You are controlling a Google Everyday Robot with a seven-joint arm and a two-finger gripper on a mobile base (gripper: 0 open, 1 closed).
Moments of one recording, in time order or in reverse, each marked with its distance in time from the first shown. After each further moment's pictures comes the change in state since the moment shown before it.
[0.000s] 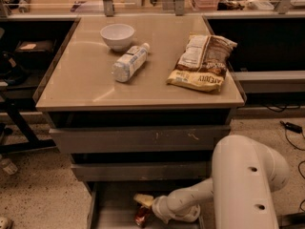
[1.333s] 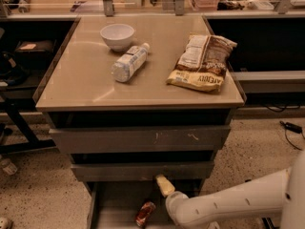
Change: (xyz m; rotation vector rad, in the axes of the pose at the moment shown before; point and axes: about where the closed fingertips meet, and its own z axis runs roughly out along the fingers) arm -0.014 0.041 -0.185 -0.047 -0.398 0.470
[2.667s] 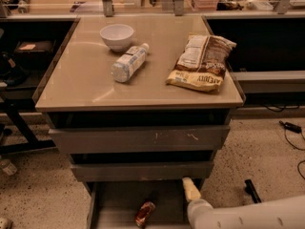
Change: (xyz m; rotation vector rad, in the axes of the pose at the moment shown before) arm -0.055 -0.036 -0.068 0.031 -0.172 0.224
